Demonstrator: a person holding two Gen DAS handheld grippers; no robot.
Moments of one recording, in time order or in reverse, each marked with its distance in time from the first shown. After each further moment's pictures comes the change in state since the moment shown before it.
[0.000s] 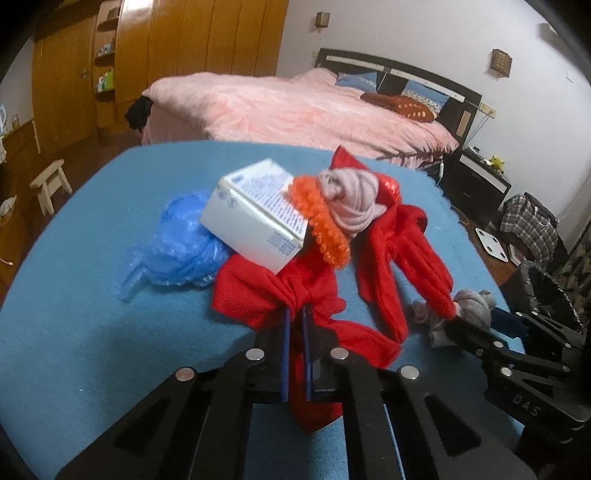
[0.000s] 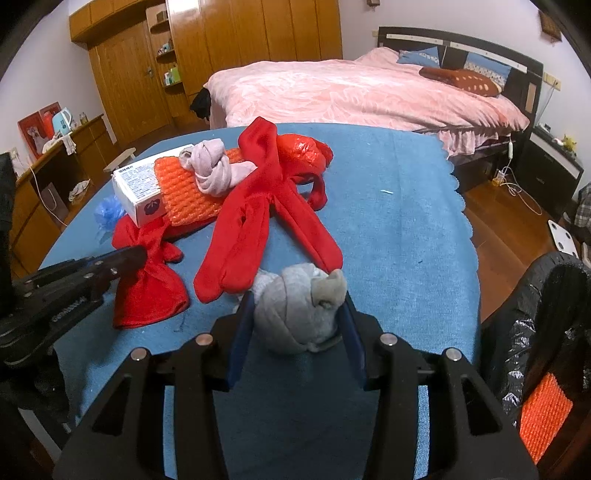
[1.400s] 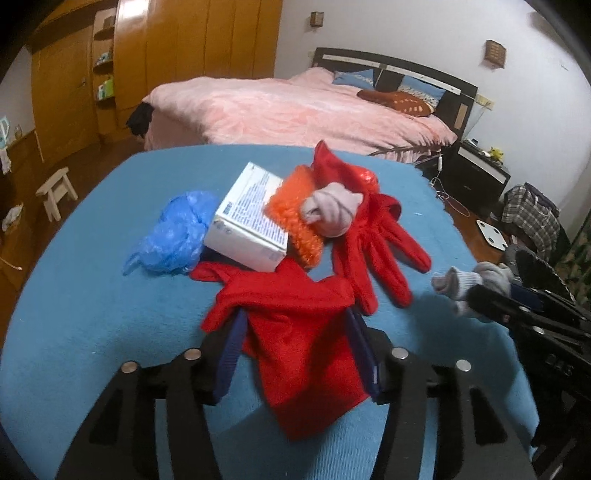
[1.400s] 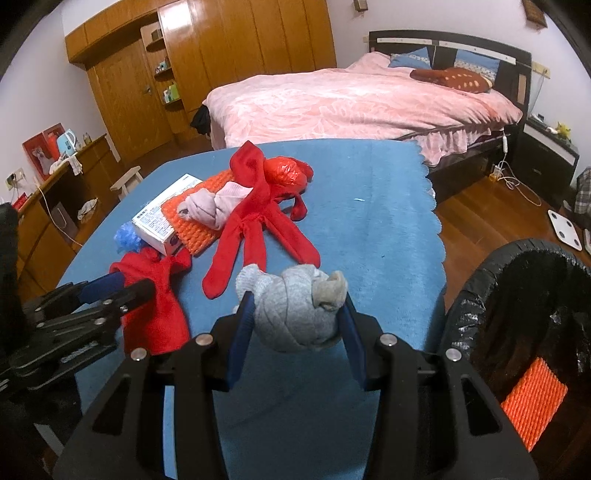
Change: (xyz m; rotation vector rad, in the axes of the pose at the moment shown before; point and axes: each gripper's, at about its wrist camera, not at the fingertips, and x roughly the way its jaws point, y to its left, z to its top) left arm -0.014 -0.019 -0.011 0.013 0.024 0.020; right arm -0.043 -0.020 -0.002 0.045 -0.033 0.027
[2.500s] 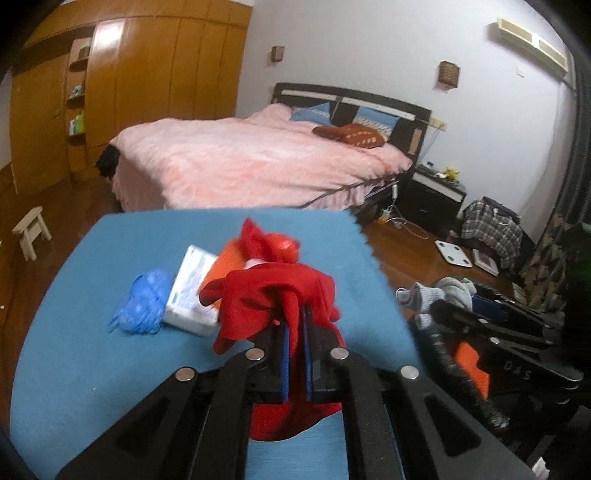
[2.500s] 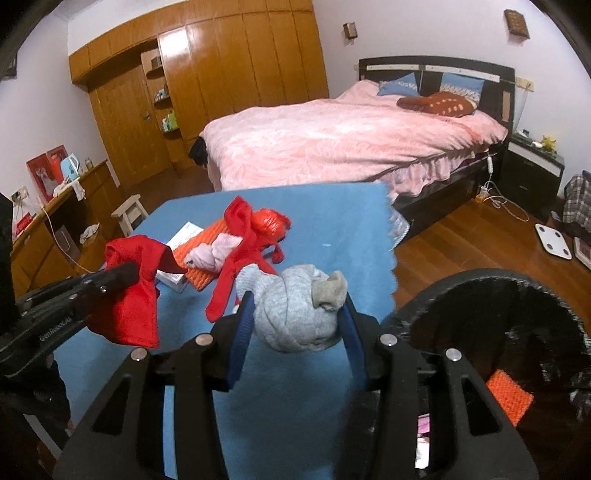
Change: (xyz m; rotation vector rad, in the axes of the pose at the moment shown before) left arm -0.084 -0.060 0.032 0.092 -0.157 -0.137; right arm -0.082 -0.032 0.014 0.024 -0.133 -0.021
